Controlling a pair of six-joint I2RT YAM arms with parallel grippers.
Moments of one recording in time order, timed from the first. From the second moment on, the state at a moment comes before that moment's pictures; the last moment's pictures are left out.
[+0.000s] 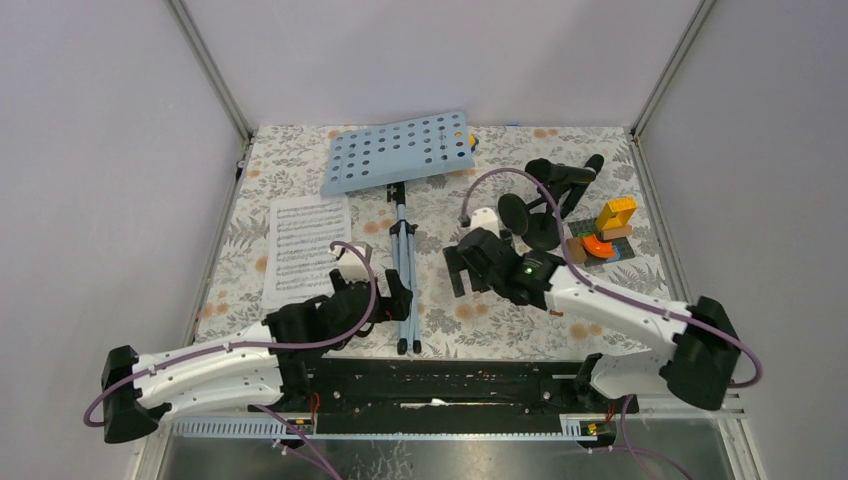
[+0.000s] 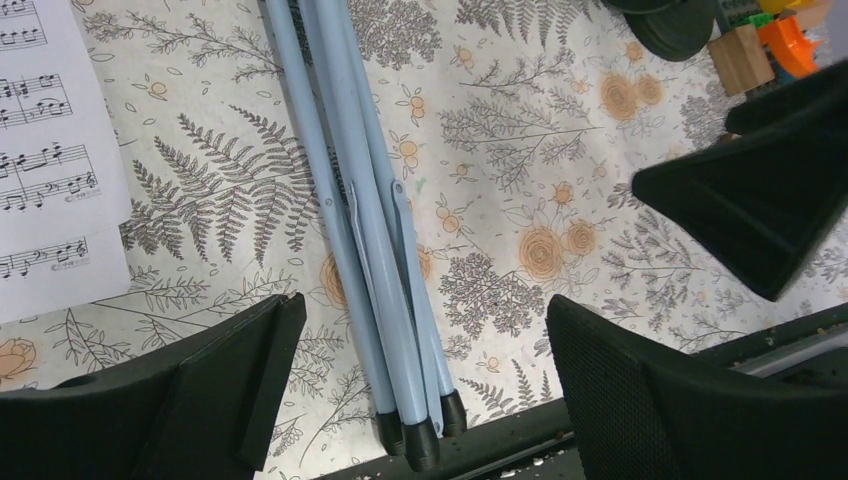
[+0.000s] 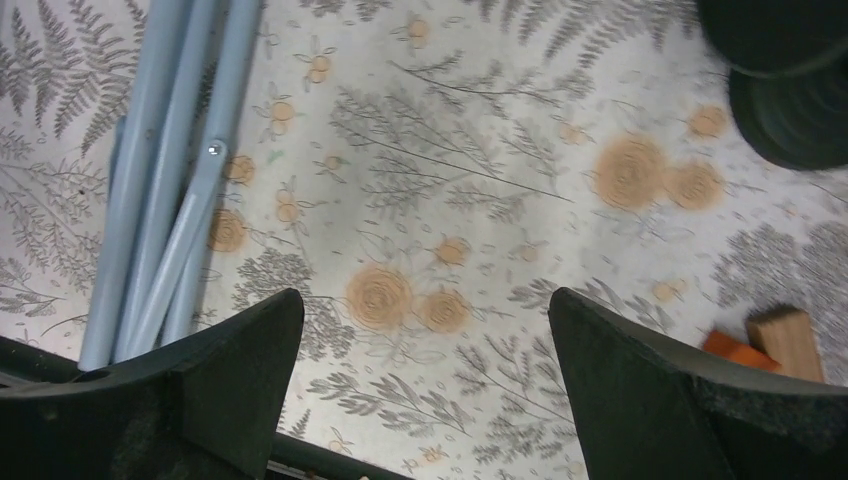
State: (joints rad) left arm -1.15 0.80 0.57 -0.41 -0.61 -0.84; right arm 0.95 1.35 0.98 -0.55 0.37 0.46
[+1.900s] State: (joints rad) left arm -1.15 0.57 0.82 -0.67 -0.59 -0.44; right arm 0.16 1.10 0.42 0.43 0.03 0.31
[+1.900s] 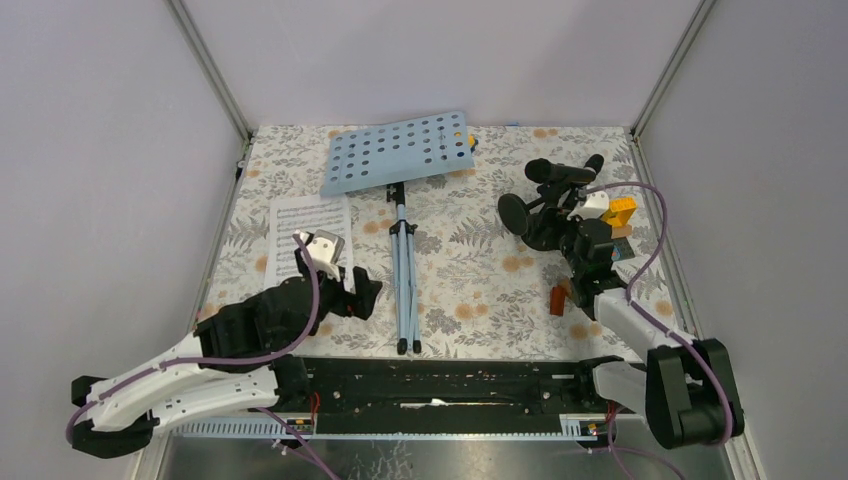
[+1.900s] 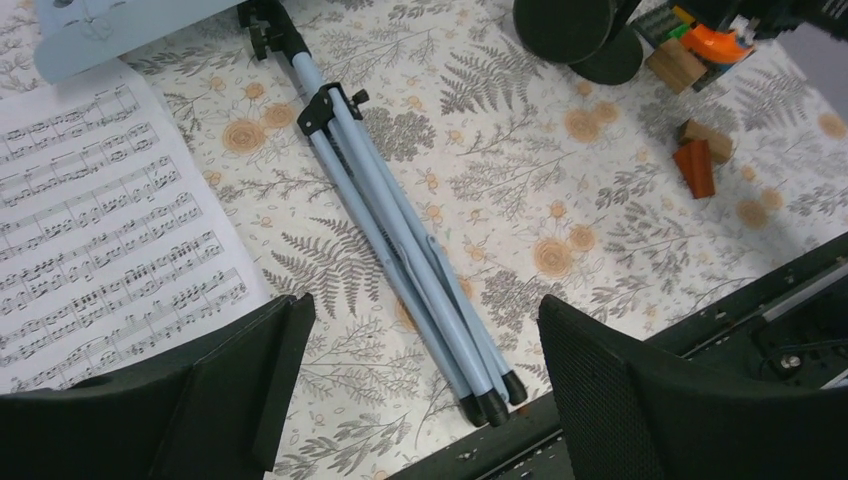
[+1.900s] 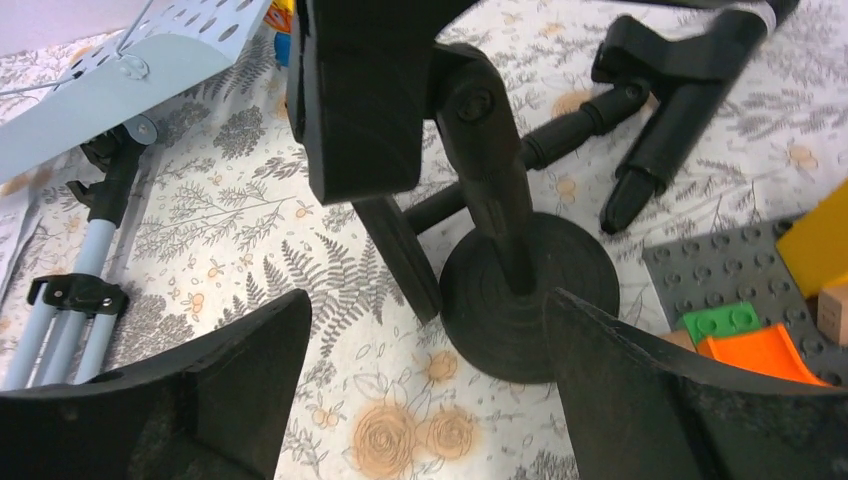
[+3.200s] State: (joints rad) left arm -1.15 0.70 0.79 -0.67 -0.55 -0.39; right arm 0.16 1.19 0.39 0.73 0.10 0.05
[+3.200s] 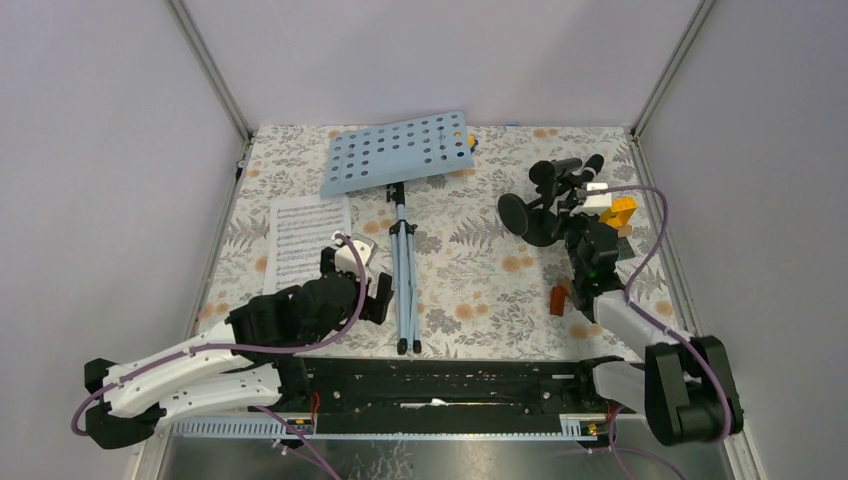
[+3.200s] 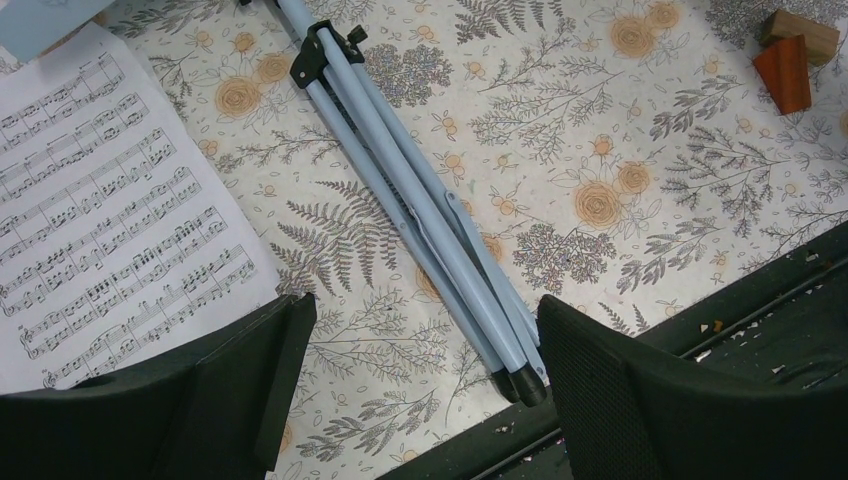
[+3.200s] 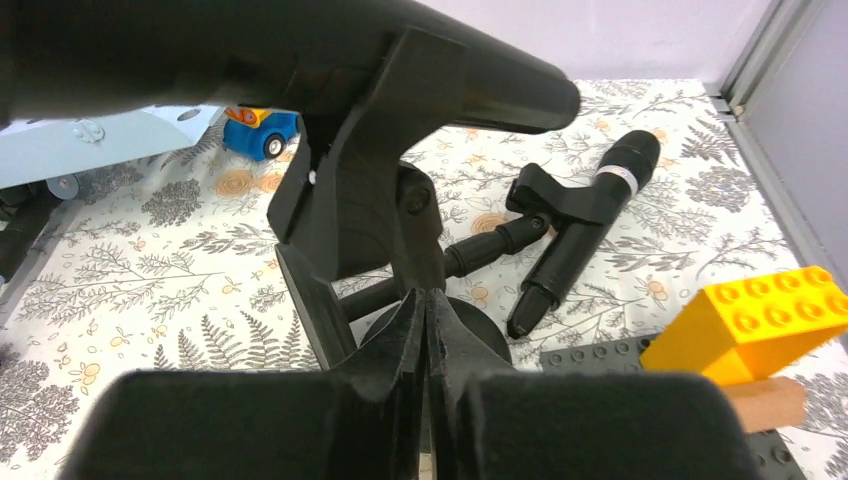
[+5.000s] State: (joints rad) left arm -1.15 0.79 0.79 -0.67 -0.52 -0.38; right arm 0.02 1.46 0.54 0.67 -0.24 0.01
